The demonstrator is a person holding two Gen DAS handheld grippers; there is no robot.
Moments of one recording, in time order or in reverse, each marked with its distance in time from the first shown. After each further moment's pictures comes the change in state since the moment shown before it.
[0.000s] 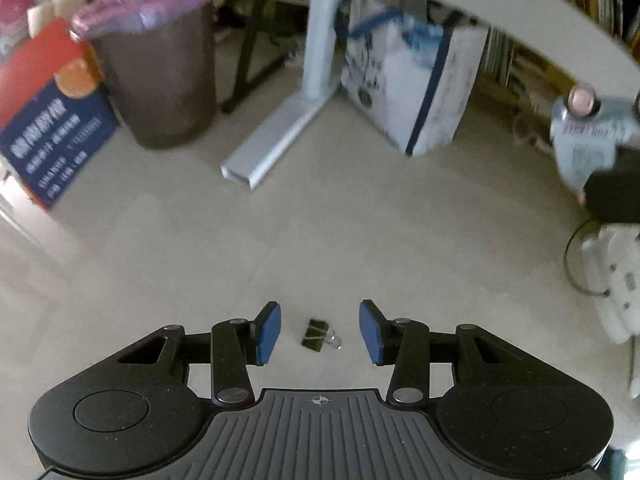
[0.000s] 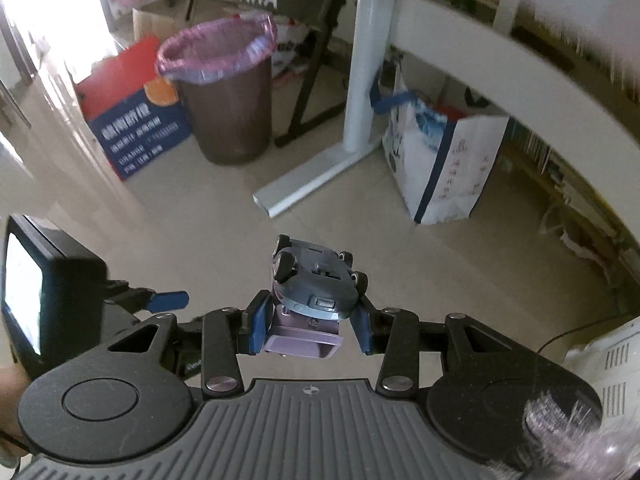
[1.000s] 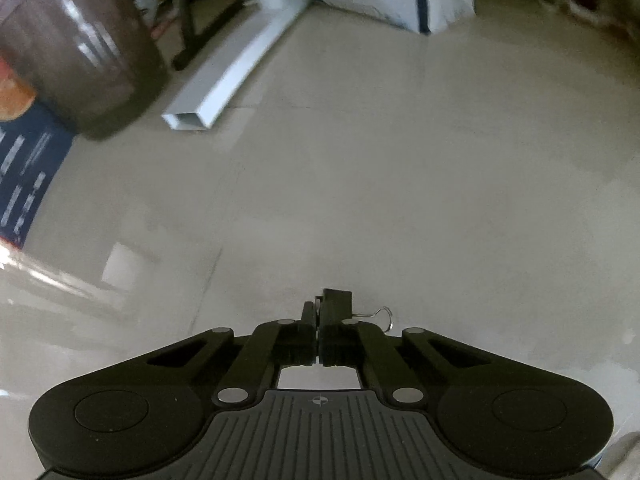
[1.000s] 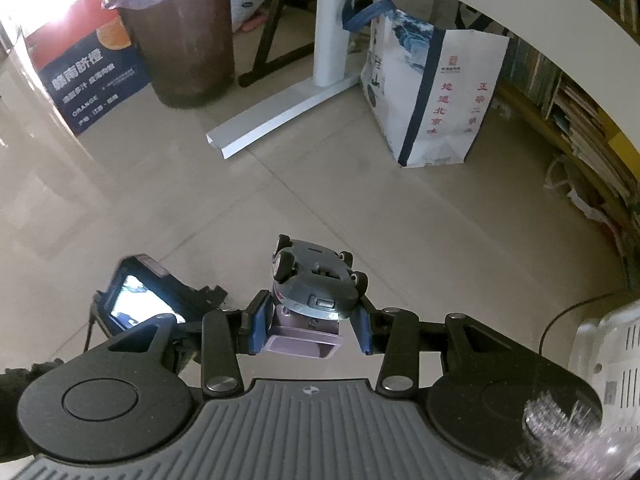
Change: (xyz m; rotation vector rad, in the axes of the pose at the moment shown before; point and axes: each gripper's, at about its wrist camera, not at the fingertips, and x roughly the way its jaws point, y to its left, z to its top) left arm 0.173 -0.036 -0.052 0.228 0.051 0.186; right arm 0.096 -0.050 -0.044 0.015 0.099 -0.029
